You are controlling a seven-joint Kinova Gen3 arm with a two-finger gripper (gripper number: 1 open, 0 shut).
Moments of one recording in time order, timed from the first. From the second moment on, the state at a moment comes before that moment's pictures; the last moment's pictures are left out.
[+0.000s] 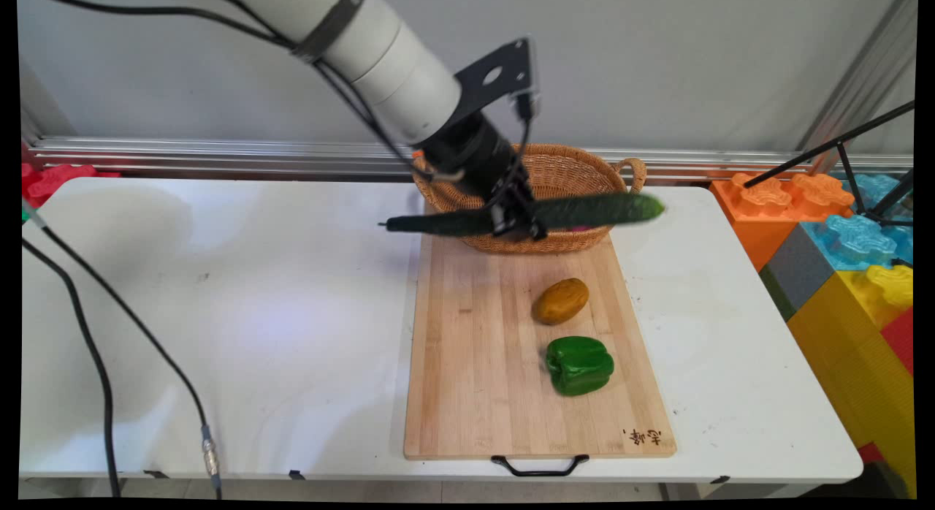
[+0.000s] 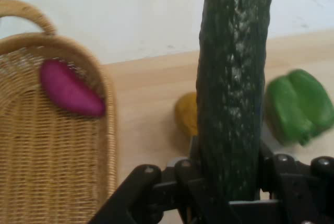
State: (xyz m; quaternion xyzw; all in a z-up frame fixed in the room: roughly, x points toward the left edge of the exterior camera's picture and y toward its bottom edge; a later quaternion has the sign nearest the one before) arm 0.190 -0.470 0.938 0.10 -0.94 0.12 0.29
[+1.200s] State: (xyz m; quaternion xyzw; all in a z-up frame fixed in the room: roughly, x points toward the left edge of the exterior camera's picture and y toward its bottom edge) arm 0.194 -0.432 0.811 -0.12 -0.96 0.01 0.25
